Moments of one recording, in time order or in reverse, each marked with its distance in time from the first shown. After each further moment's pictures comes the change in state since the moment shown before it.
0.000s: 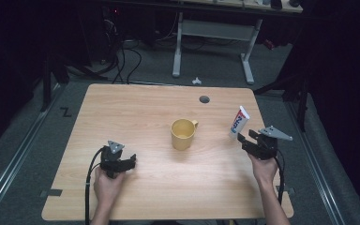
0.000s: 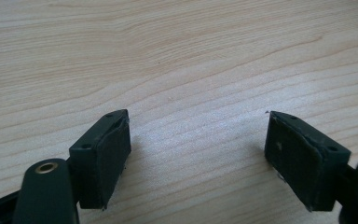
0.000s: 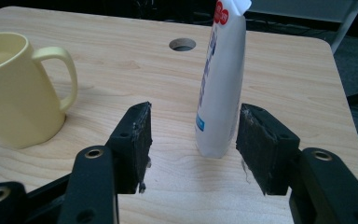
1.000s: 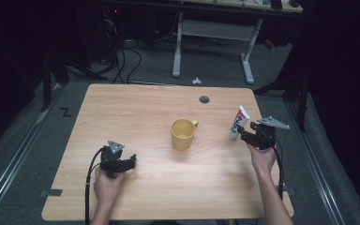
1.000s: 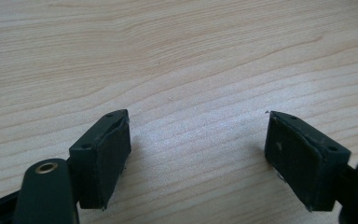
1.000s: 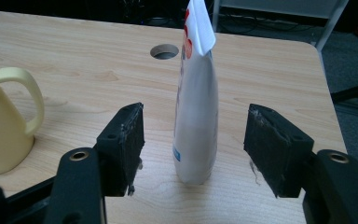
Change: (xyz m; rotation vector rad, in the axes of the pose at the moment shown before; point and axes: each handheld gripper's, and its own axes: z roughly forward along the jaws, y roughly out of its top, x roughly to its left) left arm 0.000 0.000 0.000 0.000 0.000 0.000; right arm -0.013 0.018 0.026 0.016 -0.042 0.021
